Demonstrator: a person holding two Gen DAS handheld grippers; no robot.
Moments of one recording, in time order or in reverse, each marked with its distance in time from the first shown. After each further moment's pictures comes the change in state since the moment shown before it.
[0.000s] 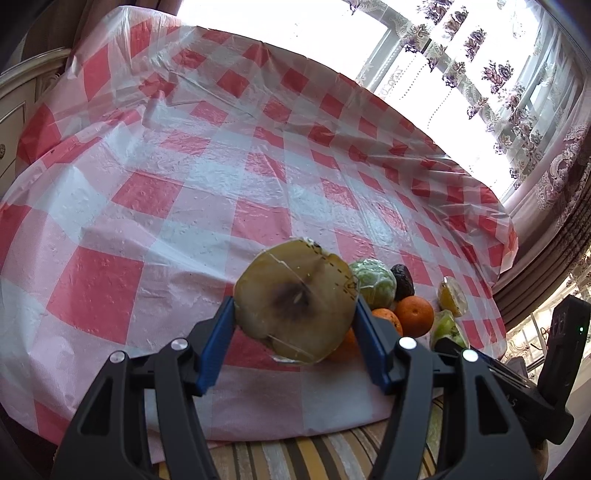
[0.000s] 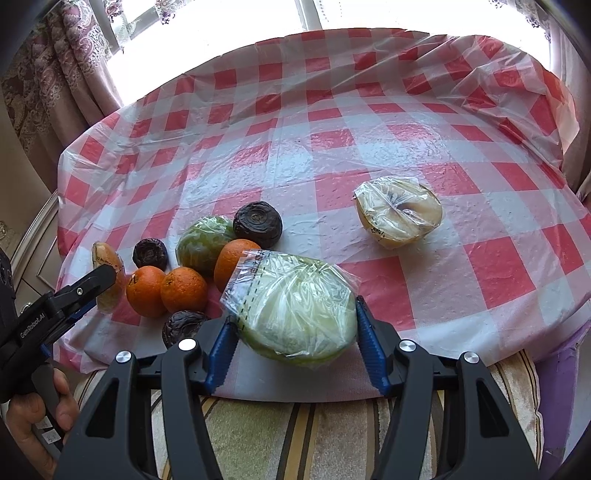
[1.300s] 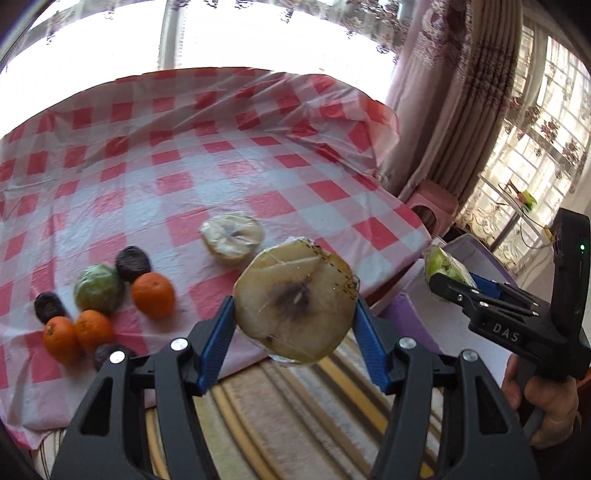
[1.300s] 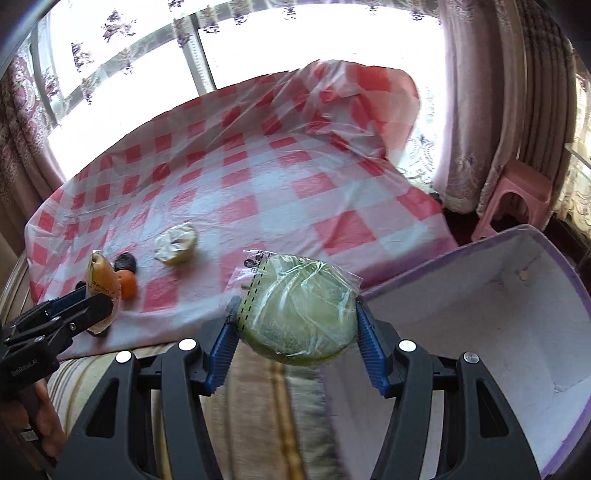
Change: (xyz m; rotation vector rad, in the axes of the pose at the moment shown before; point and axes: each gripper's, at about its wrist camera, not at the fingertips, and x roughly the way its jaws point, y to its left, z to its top) left arm 0.020 -0.258 -0.074 0.566 0.171 -0.195; right arm -0.134 -0.199 -0.049 0.199 -0.145 -0.243
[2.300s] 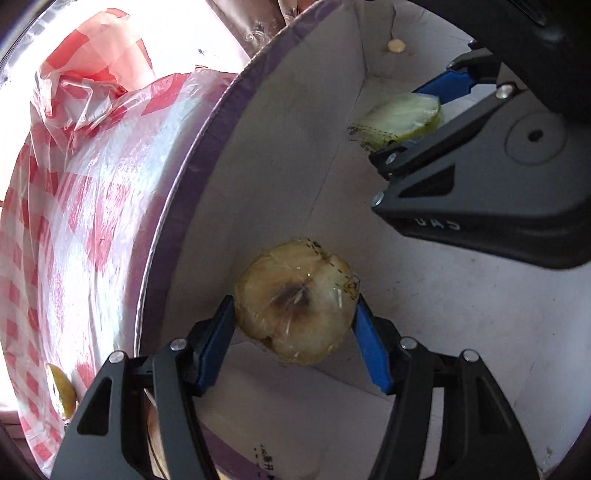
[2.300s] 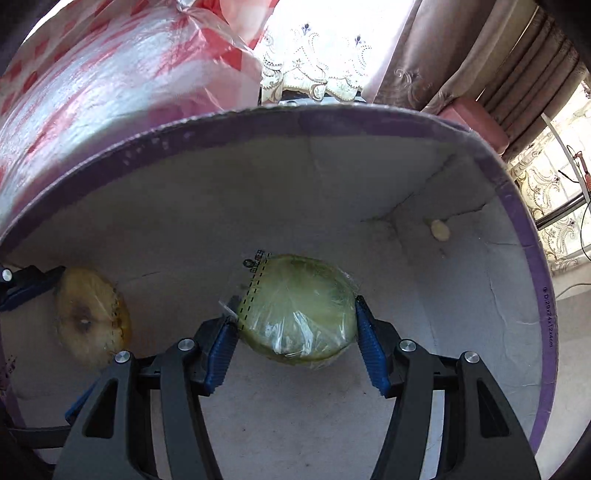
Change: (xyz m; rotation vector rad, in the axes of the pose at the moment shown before) left arm 0.222 -0.223 -0.048 0.780 0.464 0.168; right arm 0.135 -0.153 -0.005 -0.107 0.453 -0.287
